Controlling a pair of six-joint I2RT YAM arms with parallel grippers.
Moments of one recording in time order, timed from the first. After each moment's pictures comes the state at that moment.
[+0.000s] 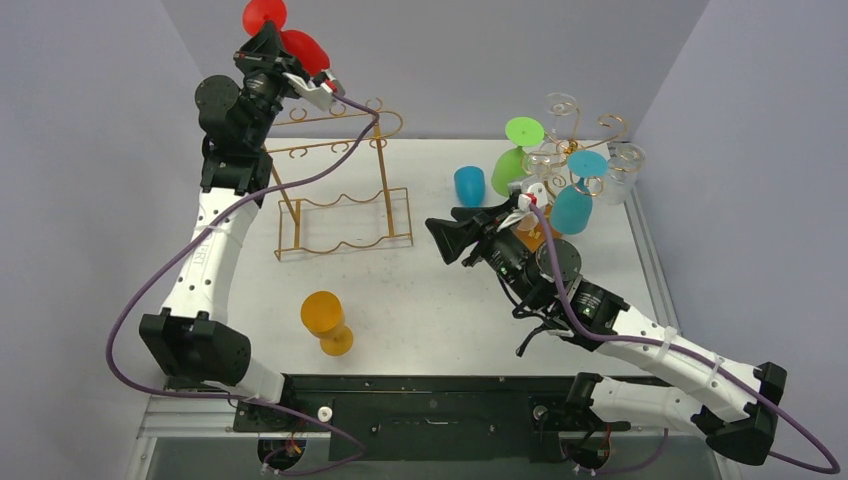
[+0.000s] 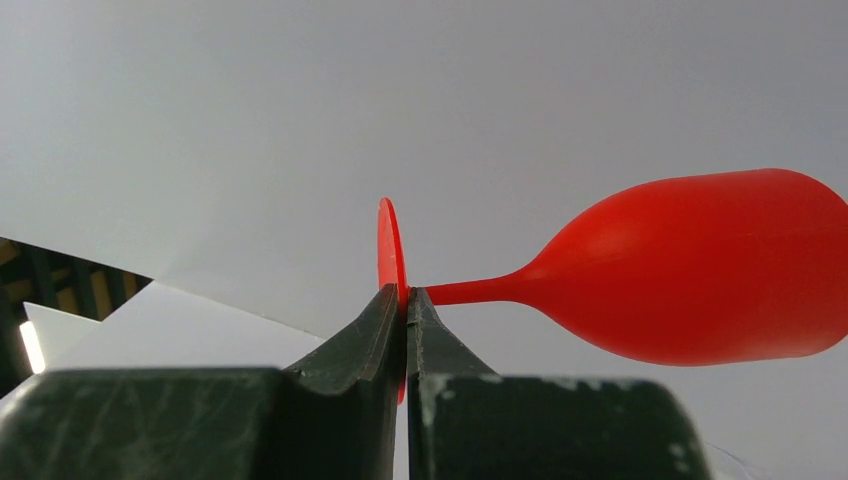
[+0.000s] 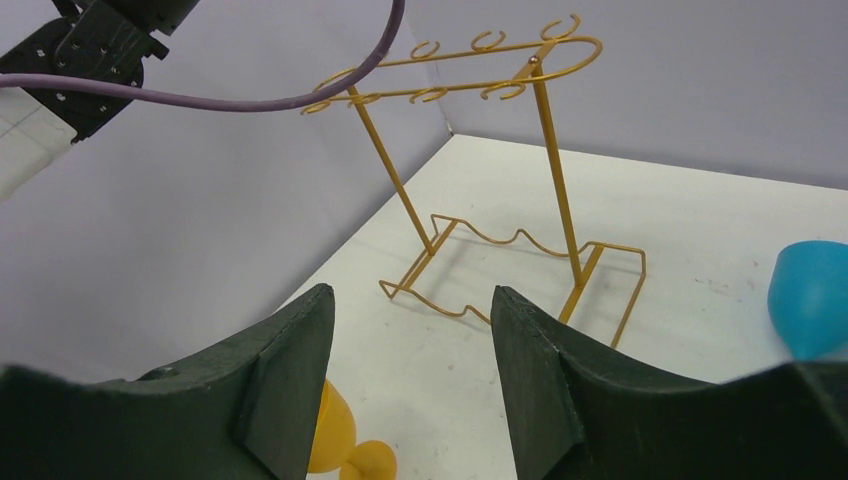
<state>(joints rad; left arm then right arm) -0.12 1.49 1.67 0.18 0.20 1.33 1.02 0.96 0.99 0.12 0.32 0.33</state>
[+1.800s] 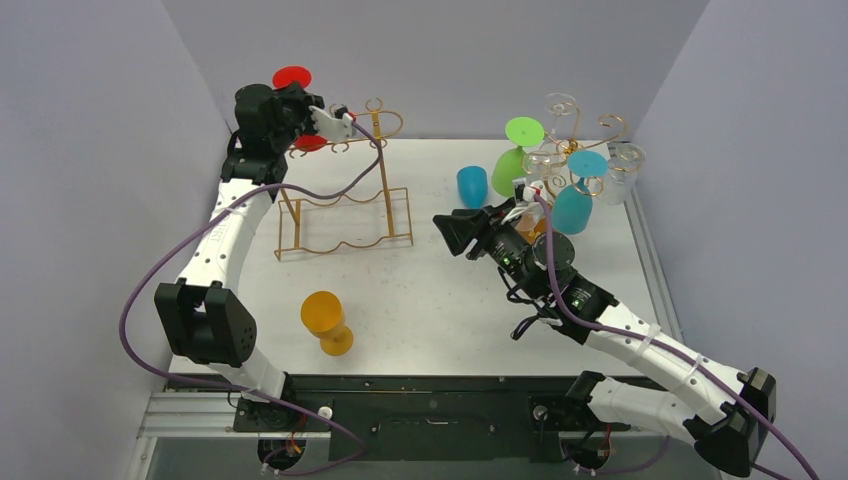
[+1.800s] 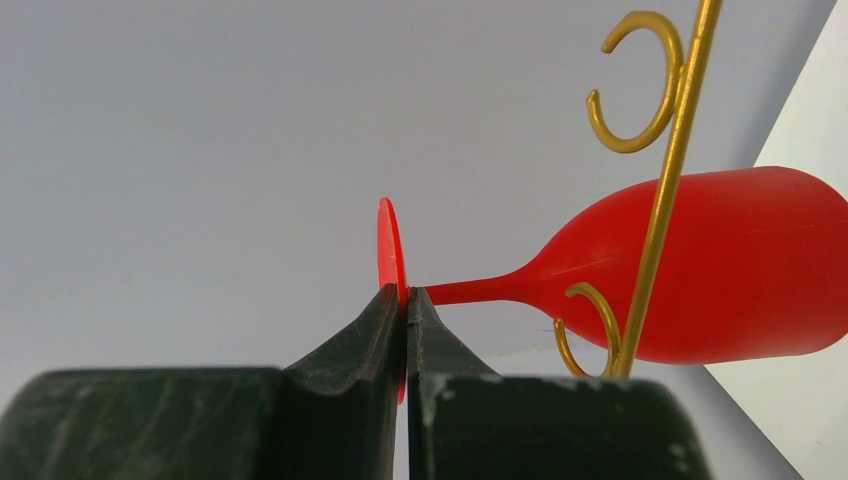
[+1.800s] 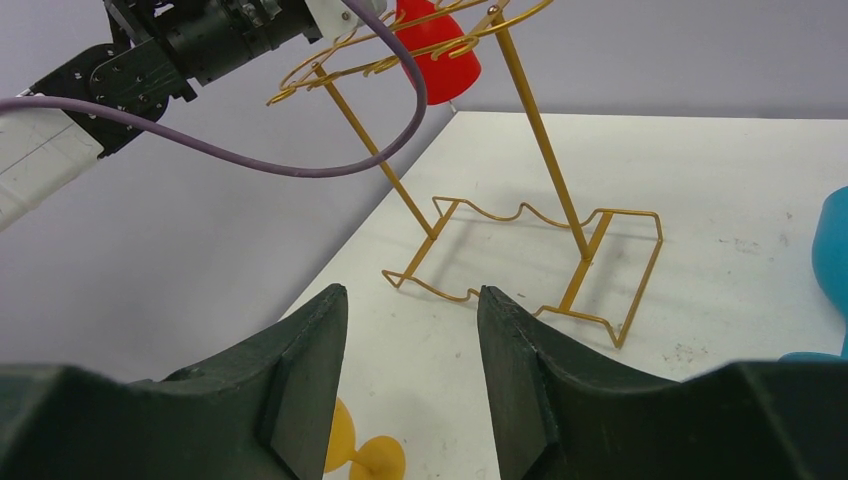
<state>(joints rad) -0.12 1.62 1.61 -0.10 0.17 1.50 0.85 0.98 0.85 0.23 0.15 0.49</state>
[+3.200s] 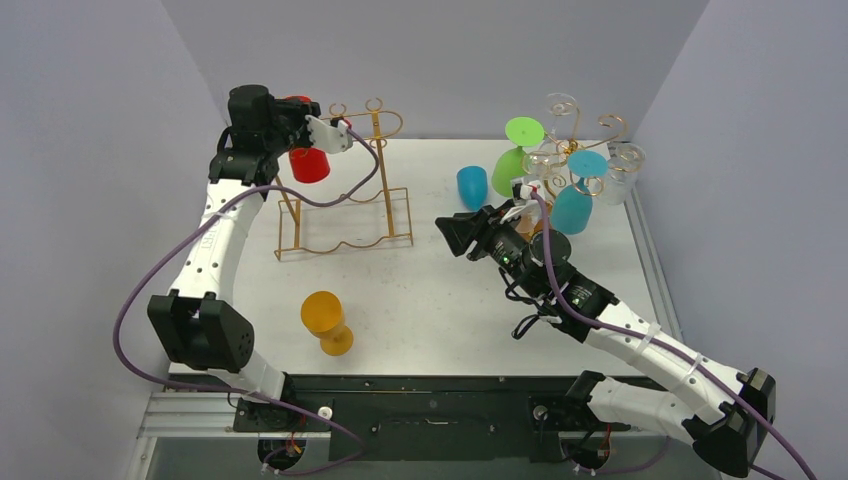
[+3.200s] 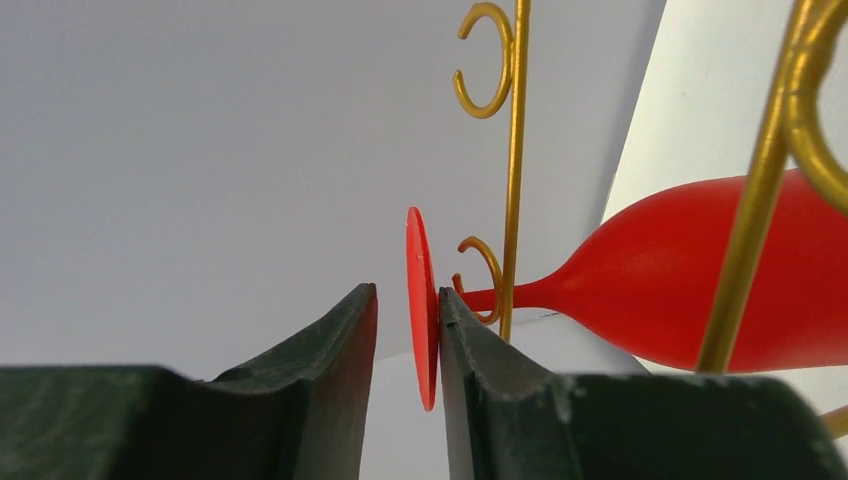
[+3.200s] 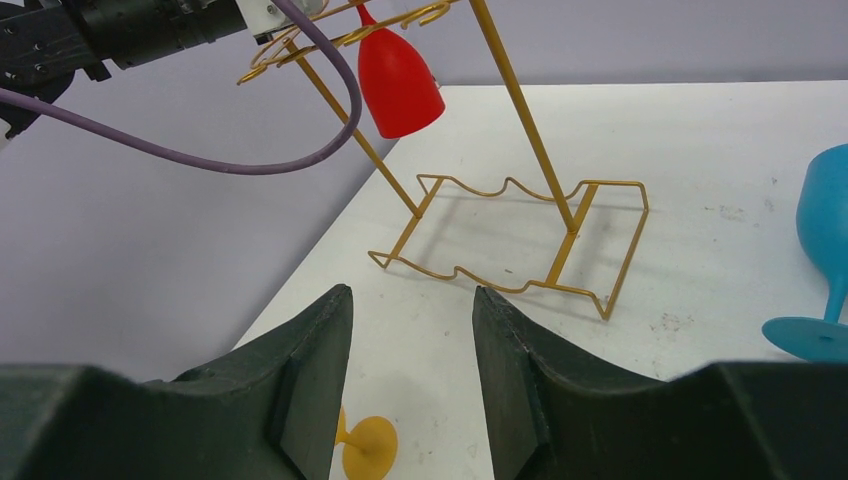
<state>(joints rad) -0.10 1.59 1.67 -0.38 0.23 1.47 0.83 0.98 0.86 0.17 0.14 0.51</state>
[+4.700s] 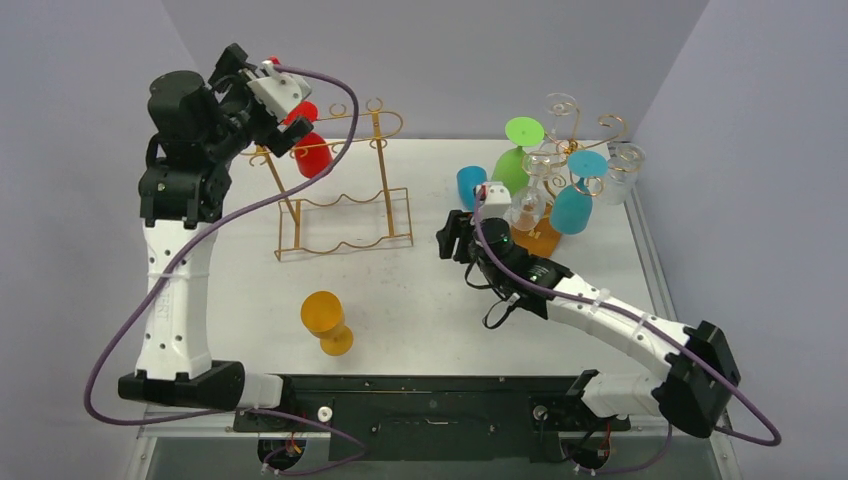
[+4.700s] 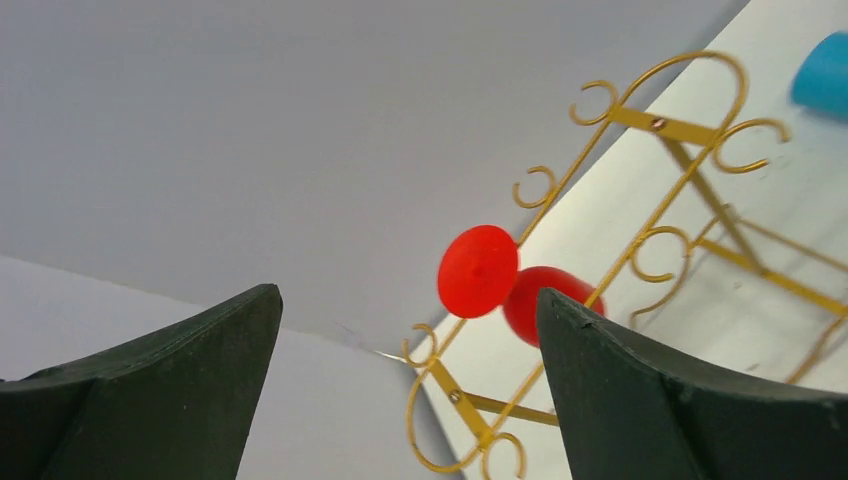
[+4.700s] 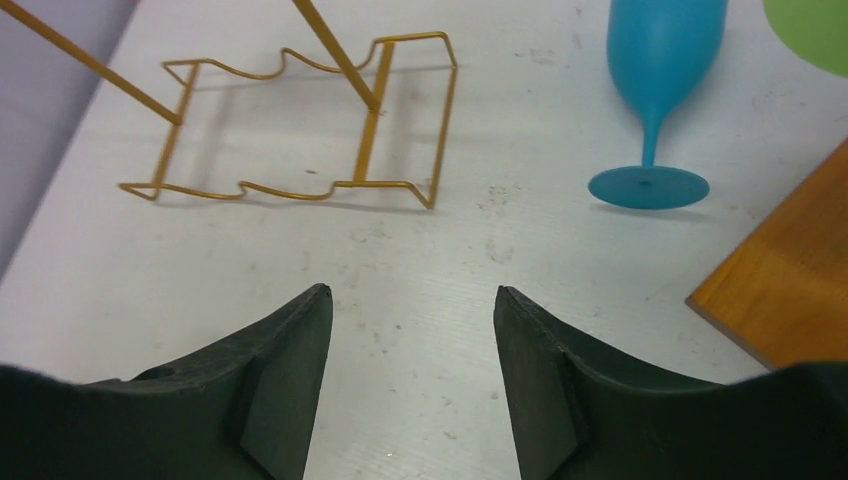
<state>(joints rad) -0.09 1.41 1.95 -0.66 0.32 0.85 0.82 1.21 0.92 -0.07 0.35 0.50</state>
